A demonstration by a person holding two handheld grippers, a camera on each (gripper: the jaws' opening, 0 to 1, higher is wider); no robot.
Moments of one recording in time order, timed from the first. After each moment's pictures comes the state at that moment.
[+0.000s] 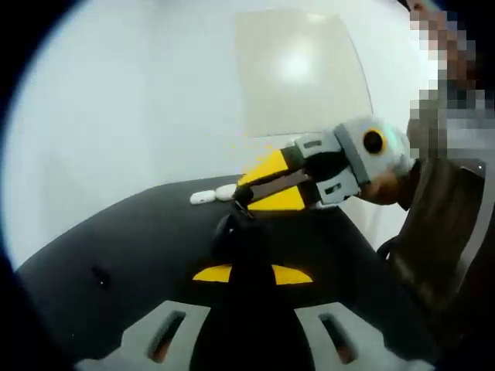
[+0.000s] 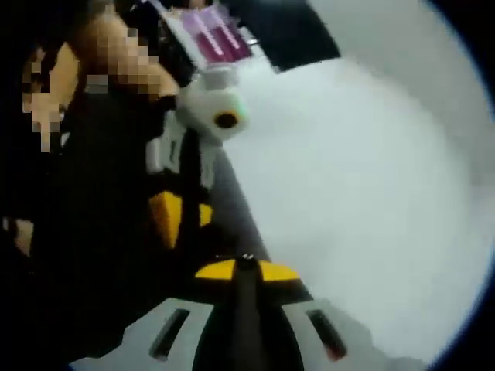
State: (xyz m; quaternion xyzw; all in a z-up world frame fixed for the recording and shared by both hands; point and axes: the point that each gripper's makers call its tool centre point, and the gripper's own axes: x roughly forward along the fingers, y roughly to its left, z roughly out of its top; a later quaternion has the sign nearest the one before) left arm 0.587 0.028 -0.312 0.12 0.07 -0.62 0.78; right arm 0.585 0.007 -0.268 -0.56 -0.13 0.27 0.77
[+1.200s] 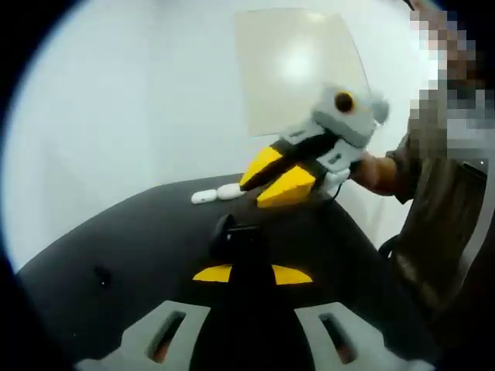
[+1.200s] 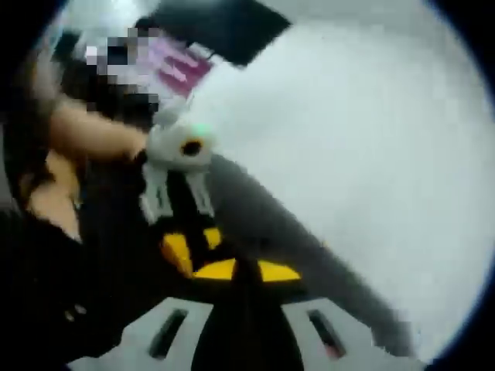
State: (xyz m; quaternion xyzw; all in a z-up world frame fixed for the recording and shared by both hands) left arm 0.589 0.024 -0.314 0.13 0.07 -0.61 0.78; right arm 0.584 0.008 -0.256 -0.23 0.04 0.43 0.87
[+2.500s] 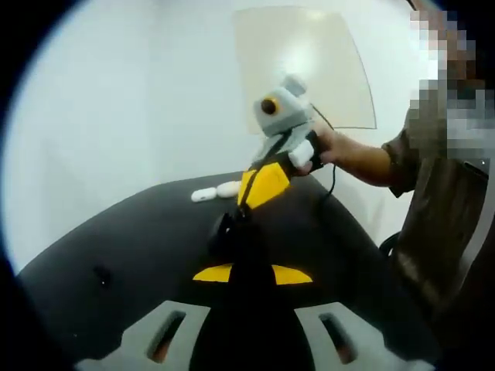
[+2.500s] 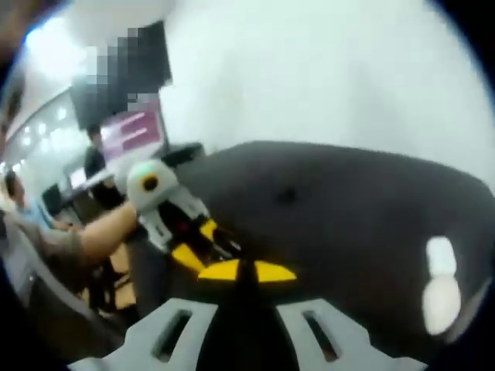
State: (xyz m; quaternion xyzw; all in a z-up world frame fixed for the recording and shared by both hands) left arm 0.588 0.024 -0.315 0.13 0.07 -0.61 0.78; right arm 0.596 -0.024 -0.292 -0.02 0.25 0.47 0.85
